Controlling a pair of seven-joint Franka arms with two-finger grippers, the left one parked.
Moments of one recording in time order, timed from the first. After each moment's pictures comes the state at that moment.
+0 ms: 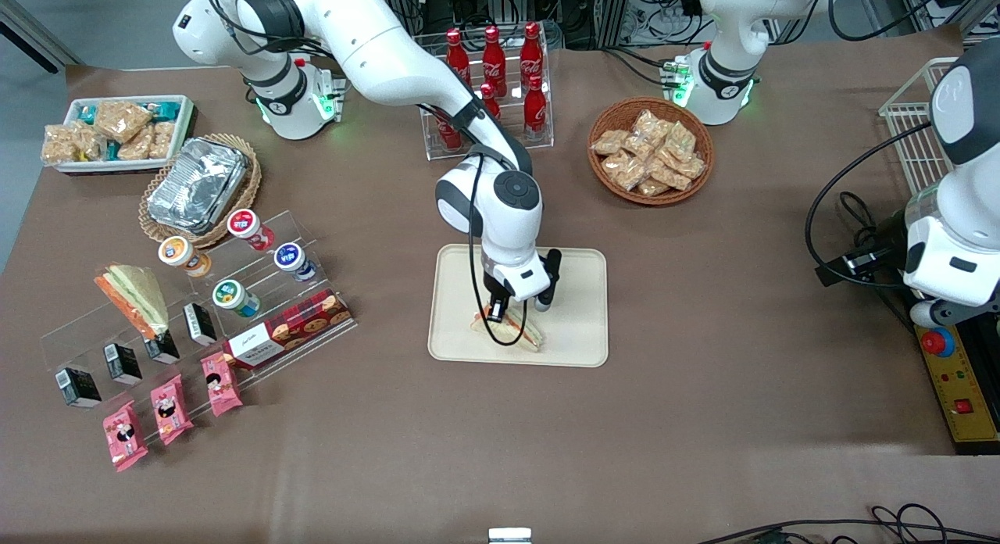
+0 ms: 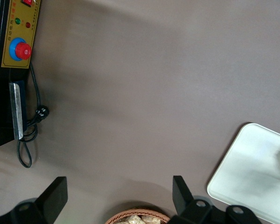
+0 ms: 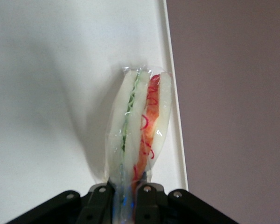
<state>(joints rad) 1.04 0.84 -0.34 -1.36 -0.02 2.26 -0.48</state>
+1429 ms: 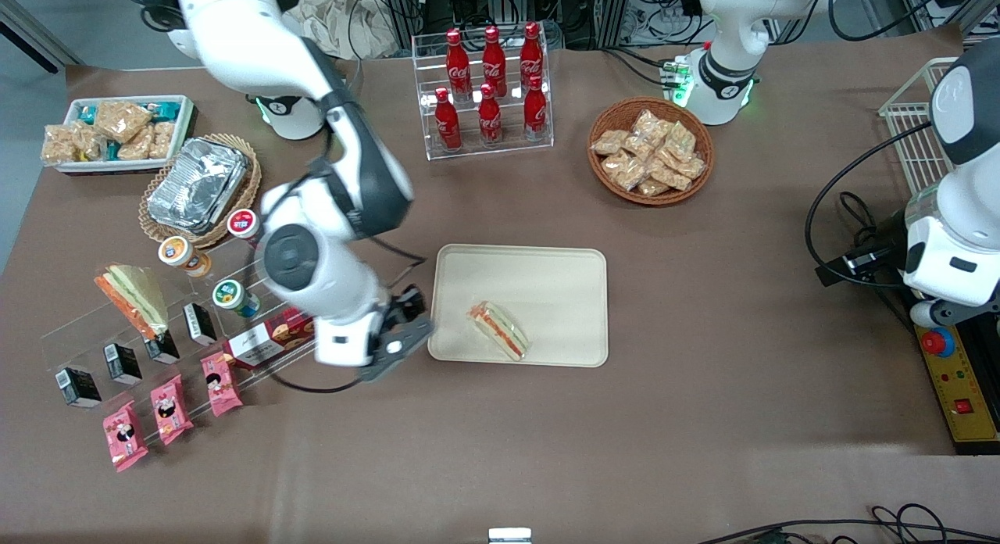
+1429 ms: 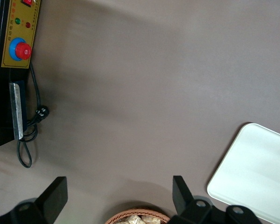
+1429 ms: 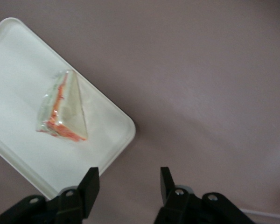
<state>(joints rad) 0.68 0.57 -0.36 -1.34 0.33 1.89 -0.32</state>
